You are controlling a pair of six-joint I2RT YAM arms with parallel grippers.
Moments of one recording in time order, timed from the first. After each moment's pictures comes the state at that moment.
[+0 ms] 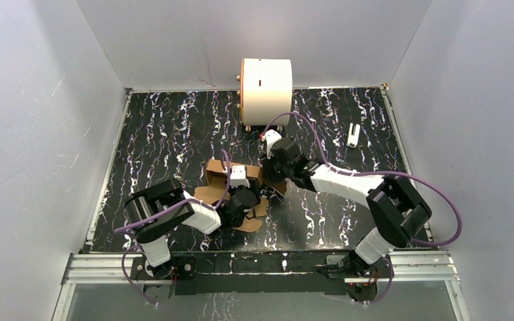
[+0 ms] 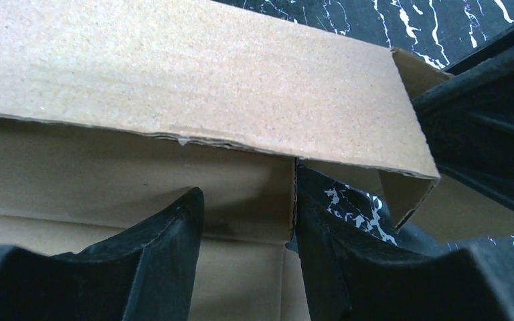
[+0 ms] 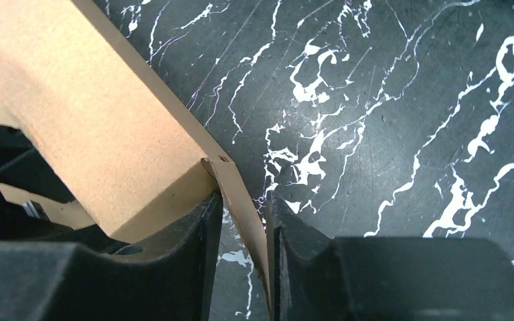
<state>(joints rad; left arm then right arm) -1.06 1.75 0.50 0.75 -0.78 -0.63 0.78 1.55 0.90 -0.05 -0.03 0.13</state>
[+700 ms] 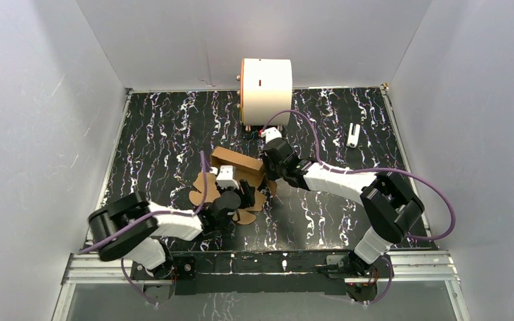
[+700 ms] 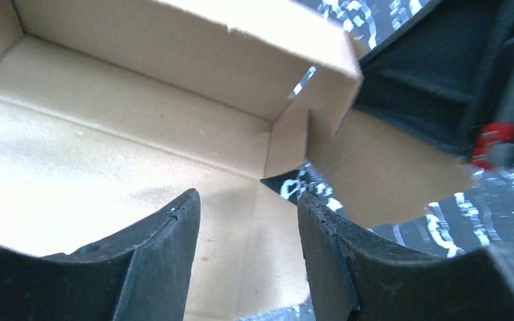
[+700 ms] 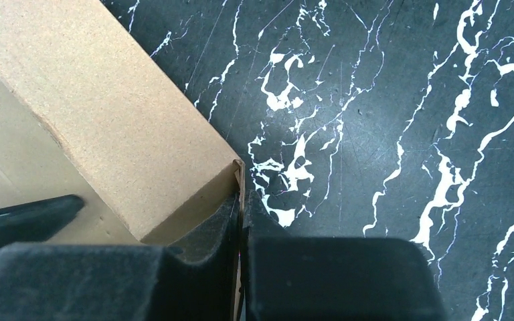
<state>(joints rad) -1.06 1.52 0.38 0.72 -0.68 -0.65 0.83 1.61 0.97 -0.11 0.18 0.32</state>
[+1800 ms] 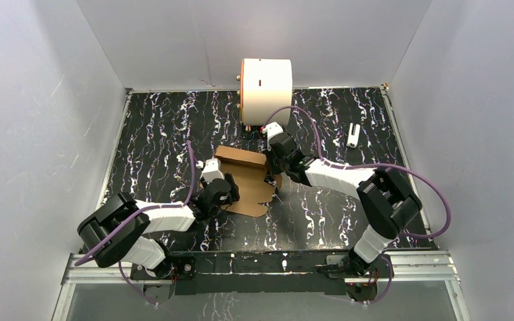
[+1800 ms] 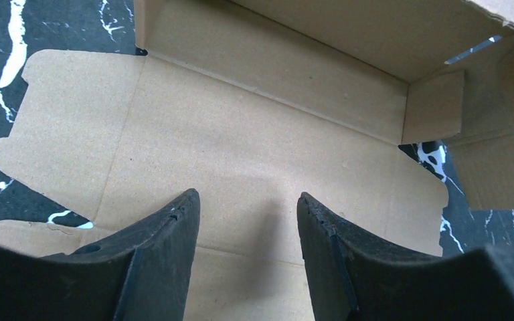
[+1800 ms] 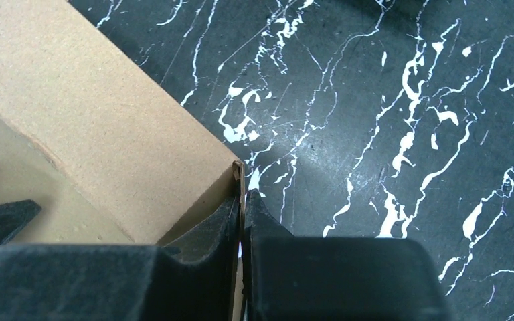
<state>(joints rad) -0.84 1.40 0.38 0.39 -0.51 -0.74 0.77 1.64 0.97 -0.03 0.17 0.15</state>
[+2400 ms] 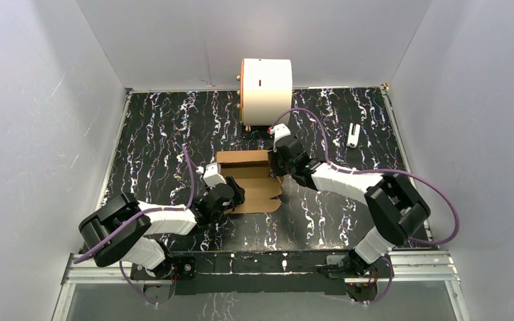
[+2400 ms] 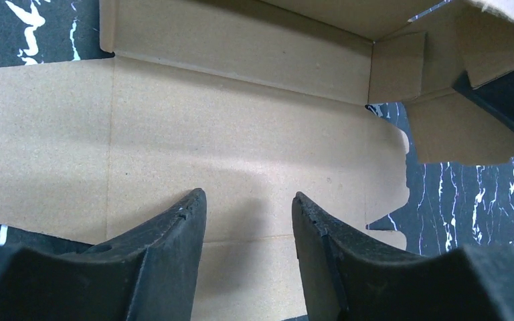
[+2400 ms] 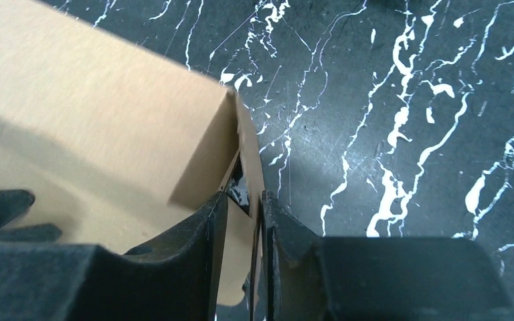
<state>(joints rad) -0.91 1.41 0.36 0.43 -0.49 -0.92 0.75 1.61 0.91 0.00 0.16 0.22</state>
